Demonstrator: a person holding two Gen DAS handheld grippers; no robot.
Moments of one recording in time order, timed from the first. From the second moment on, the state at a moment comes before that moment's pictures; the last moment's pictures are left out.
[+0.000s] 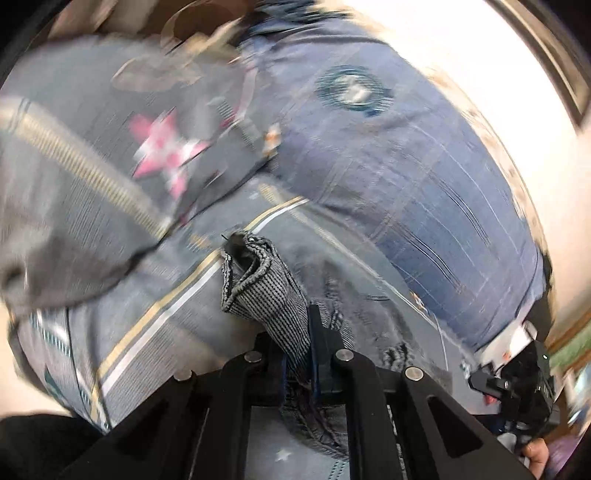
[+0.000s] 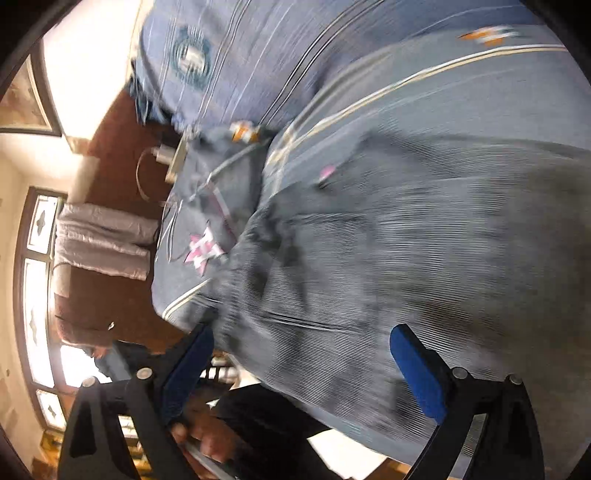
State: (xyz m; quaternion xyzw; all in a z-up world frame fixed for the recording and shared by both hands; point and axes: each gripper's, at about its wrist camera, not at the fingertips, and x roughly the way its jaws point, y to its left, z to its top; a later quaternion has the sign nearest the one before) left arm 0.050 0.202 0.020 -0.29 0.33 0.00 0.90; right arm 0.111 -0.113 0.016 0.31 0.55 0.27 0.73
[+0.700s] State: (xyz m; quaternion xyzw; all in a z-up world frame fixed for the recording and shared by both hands) left arm 0.034 -0.112 -0.026 0.17 0.39 -0.20 0.88; right arm 0.022 -0.329 -0.007 0.44 0.41 0.11 0.79
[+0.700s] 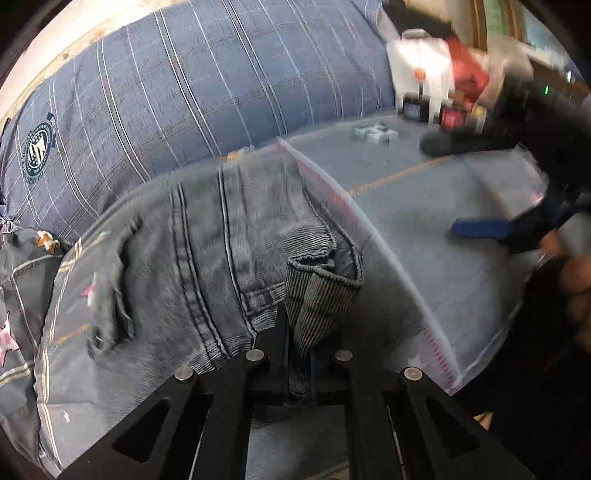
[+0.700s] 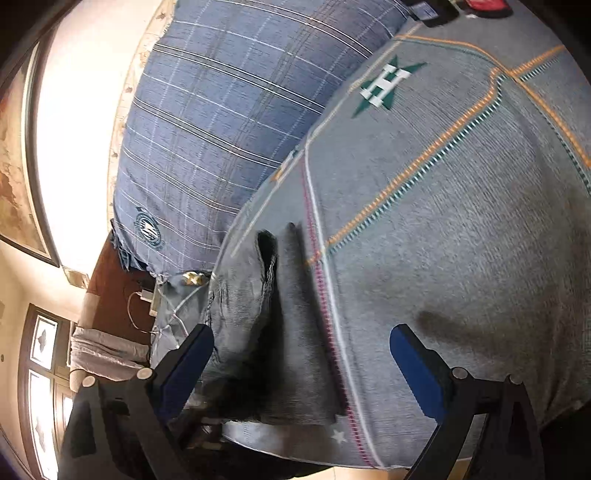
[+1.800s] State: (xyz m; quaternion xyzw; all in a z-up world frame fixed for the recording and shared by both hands) left arm 0.065 0.028 -0.007 0.03 0.45 -0.16 0.88; right arm 0.117 -0.148 0.078 0.31 0.47 0.33 0.76
